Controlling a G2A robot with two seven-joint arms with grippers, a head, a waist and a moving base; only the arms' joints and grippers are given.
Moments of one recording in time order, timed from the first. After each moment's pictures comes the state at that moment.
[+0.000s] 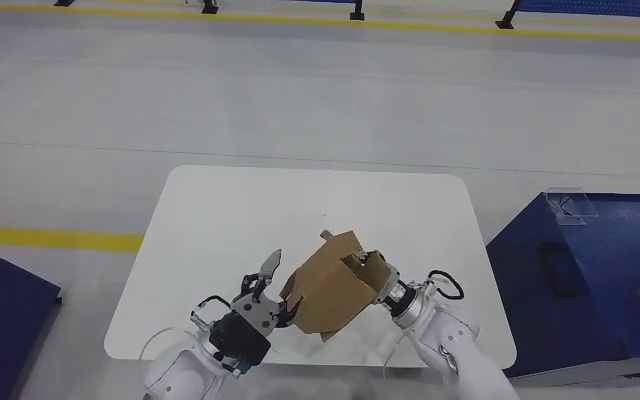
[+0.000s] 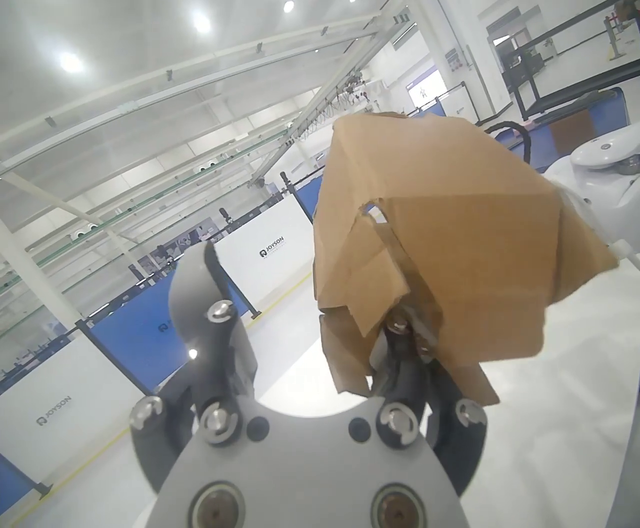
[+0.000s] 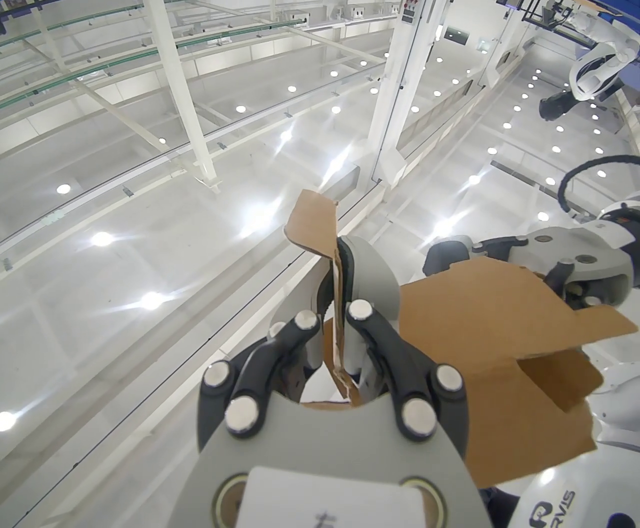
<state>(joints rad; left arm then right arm) 1.49 -1.11 -1.17 -1.97 1.79 -0.14 0.51 -1.41 -1.22 1.24 -1.78 1.73 0.45 0.28</state>
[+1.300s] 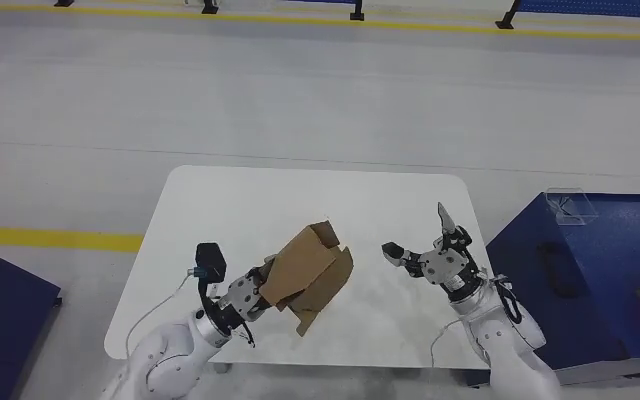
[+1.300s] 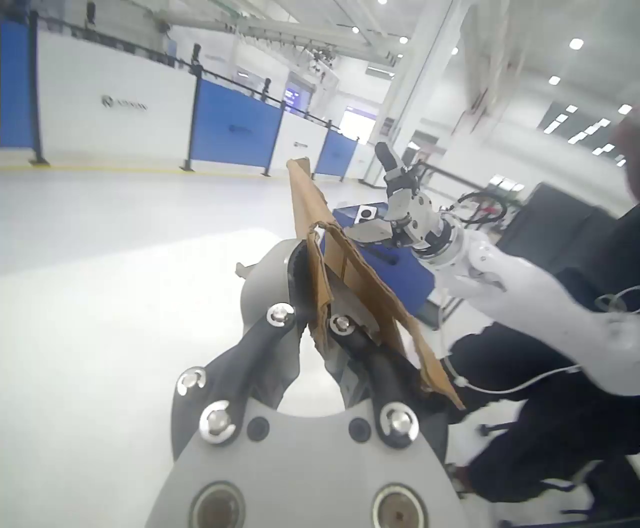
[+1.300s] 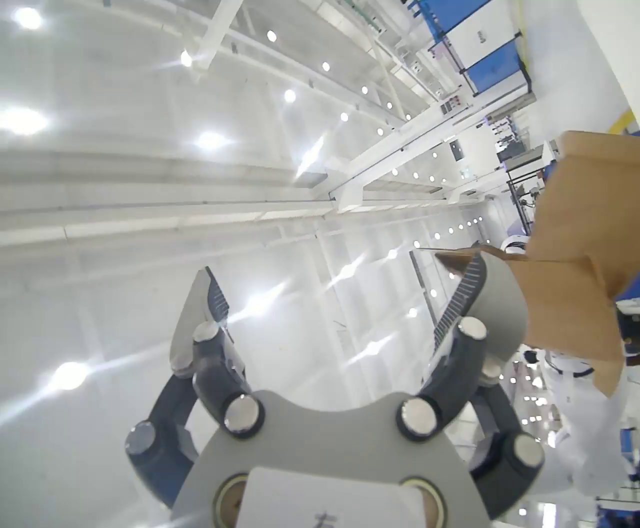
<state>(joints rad) 1.39 -1.13 -1.22 -1.79 0.56 -0.61 -0.11 -1.49 -1.17 1.54 -1.87 1.10 0.14 0.60</state>
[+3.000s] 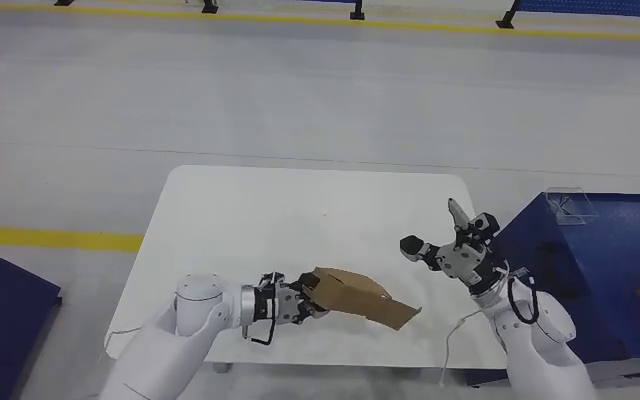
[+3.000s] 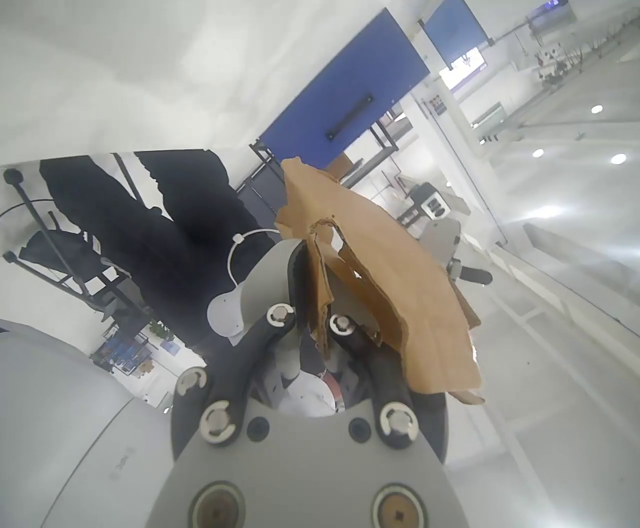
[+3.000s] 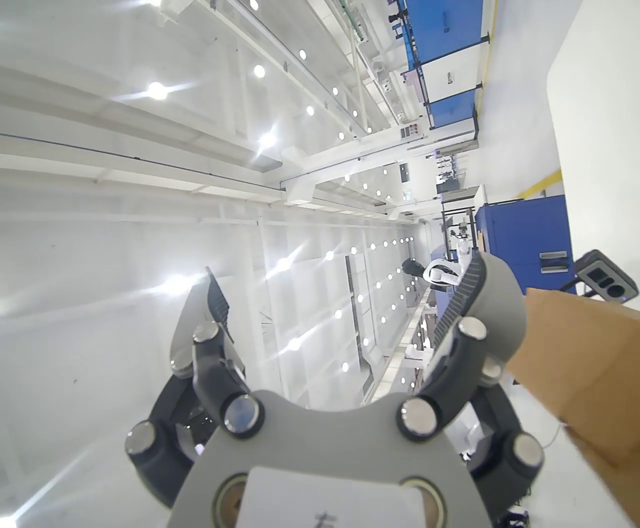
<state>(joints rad) 1.06 -1.15 -1.01 -1.54 -0.80 0.67 -0.80 -1.46 -1.14 1.62 -1.84 0.90 0.22 0.66</state>
